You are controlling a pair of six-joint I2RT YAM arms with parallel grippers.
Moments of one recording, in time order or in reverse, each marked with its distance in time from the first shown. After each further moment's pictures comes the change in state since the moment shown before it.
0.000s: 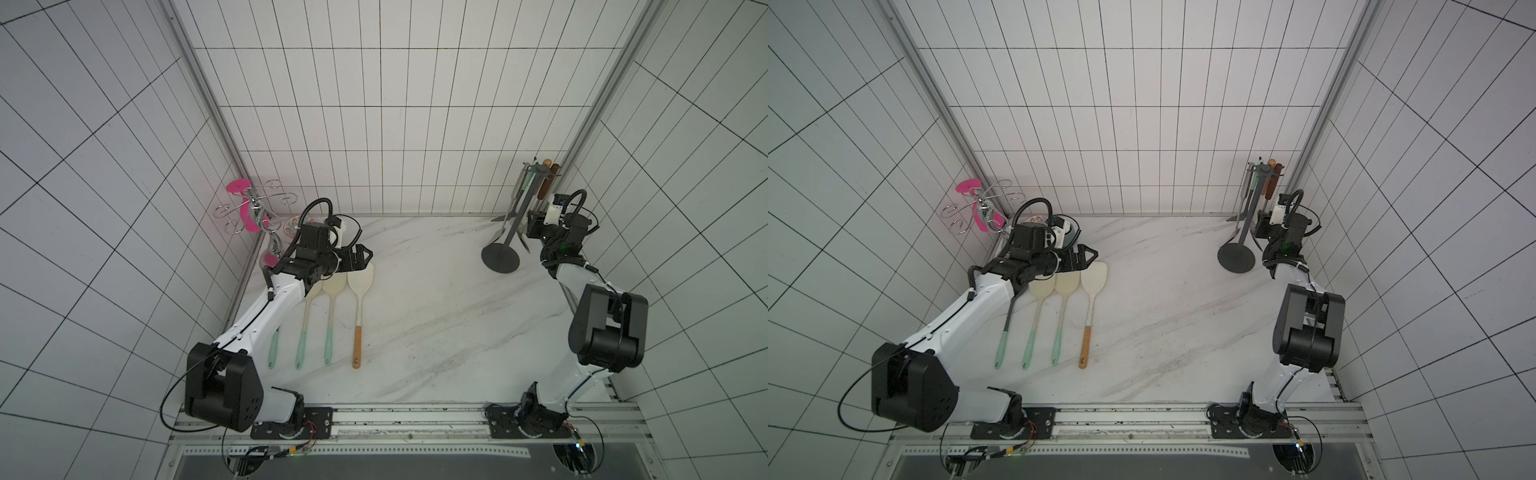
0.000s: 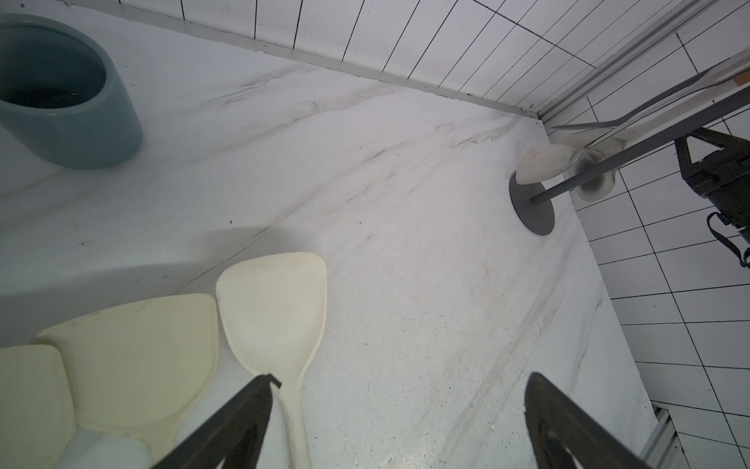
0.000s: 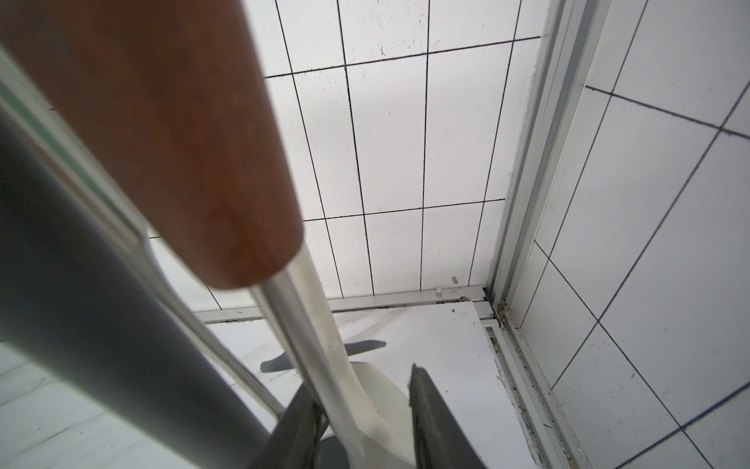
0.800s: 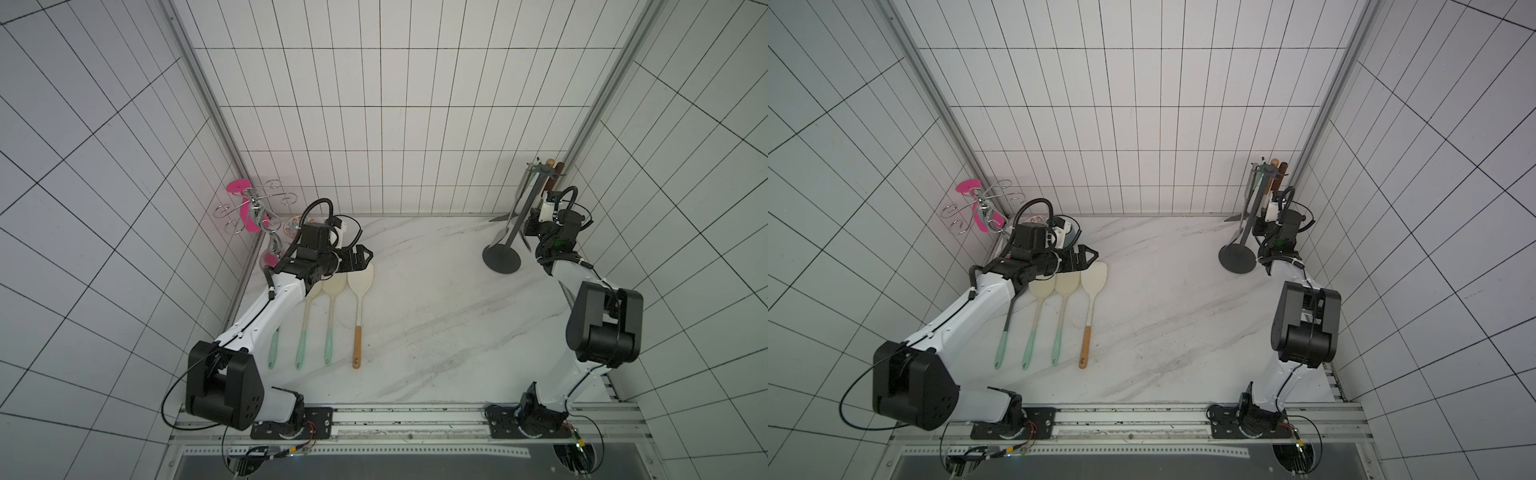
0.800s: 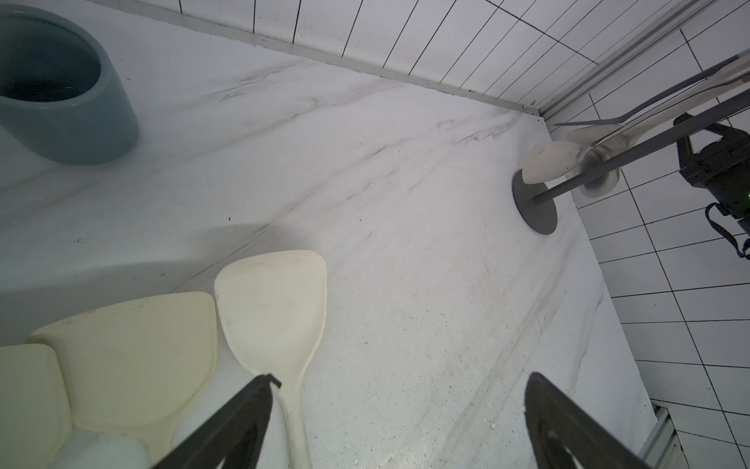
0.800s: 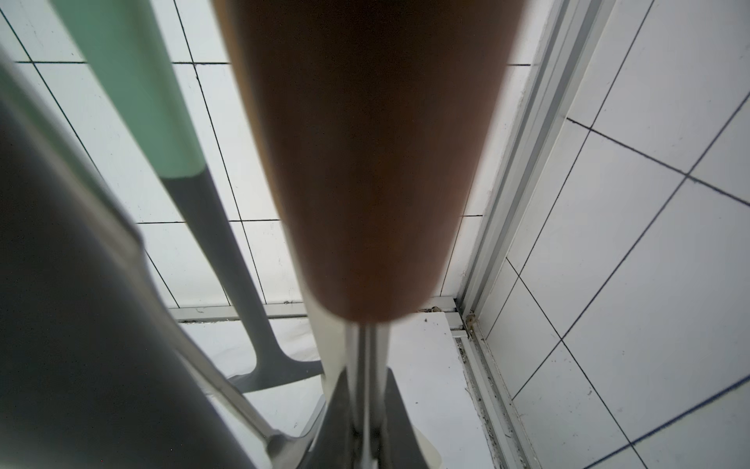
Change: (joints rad) left arm 0.000 0.006 0.000 0.000 0.003 0.000; right arm 0.043 0.018 0.028 -0.010 0.124 -0.110
